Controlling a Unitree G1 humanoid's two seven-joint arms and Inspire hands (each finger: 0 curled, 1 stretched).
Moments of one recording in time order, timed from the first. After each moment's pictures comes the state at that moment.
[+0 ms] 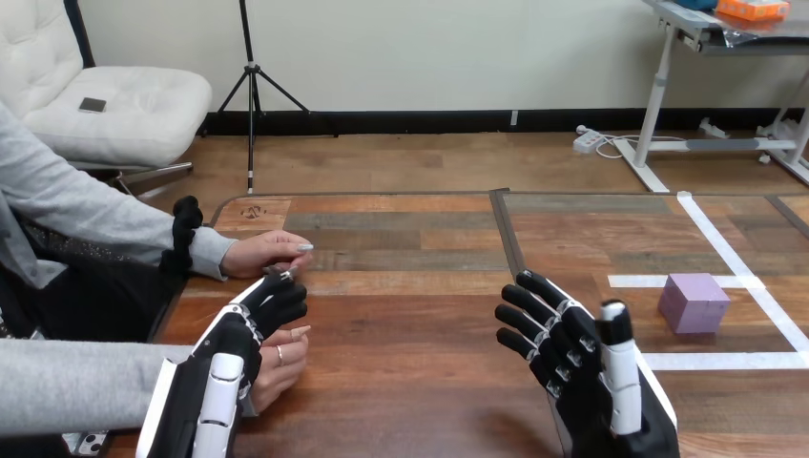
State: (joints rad) left arm 0.38 0.11 -0.03 0.10 -0.21 -0.66 -0.23; right arm 0.25 -0.04 -0.05 0.10 0.37 -0.21 0.45
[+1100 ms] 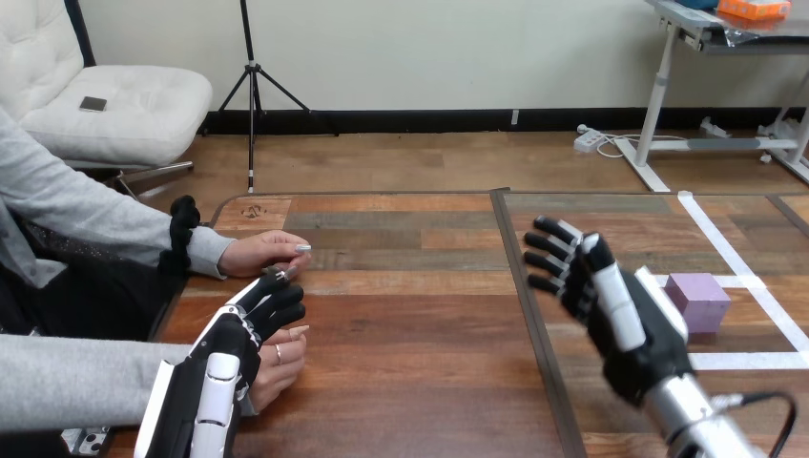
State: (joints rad) left arm 0.38 0.11 -0.03 0.11 -0.22 -0.65 -0.23; right arm -0.12 -0.20 -0.10 0.45 0.21 -0.28 0.38
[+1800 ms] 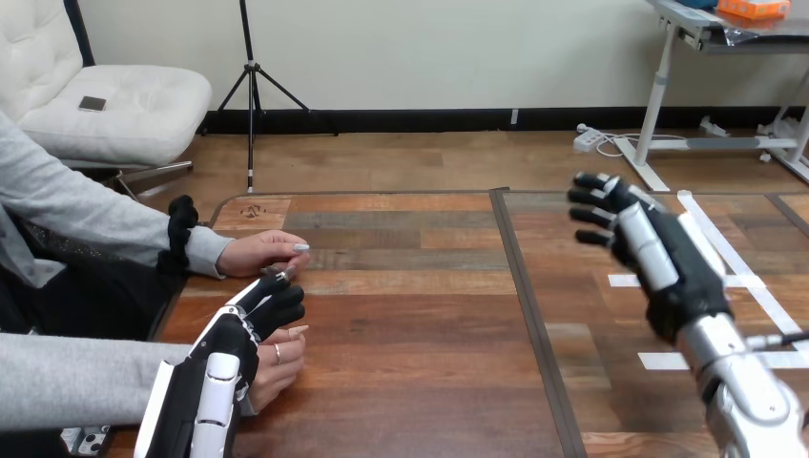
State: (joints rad) left arm 0.38 0.11 -0.03 0.11 -0.22 -0.65 -0.23; right arm -0.36 -0.30 -0.14 0.72 0.13 -0.36 0.27
